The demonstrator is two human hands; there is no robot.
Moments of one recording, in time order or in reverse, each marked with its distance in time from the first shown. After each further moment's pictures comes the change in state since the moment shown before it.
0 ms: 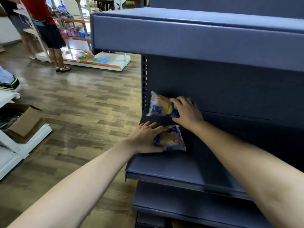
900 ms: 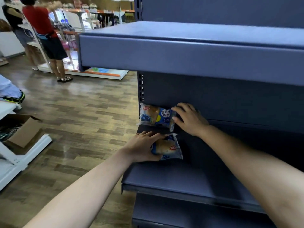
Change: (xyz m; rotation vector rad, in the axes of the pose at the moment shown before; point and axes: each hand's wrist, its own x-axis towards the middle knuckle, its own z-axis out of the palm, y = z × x) left_hand 0.000 0.002 -0.005 -0.039 -0.033 -0.050; right_hand -0.006 0.024 -0.013 0.059 -0.070 -0.021
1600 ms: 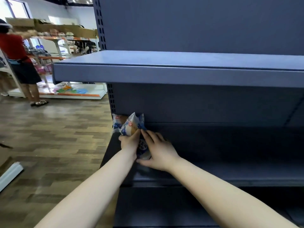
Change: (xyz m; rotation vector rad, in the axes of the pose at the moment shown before) left_hand 0.009 0.110 -0.009 -1.468 0.544 -0.787; right_hand -0.145 -0.065 -0.030 0.052 0.024 -0.037
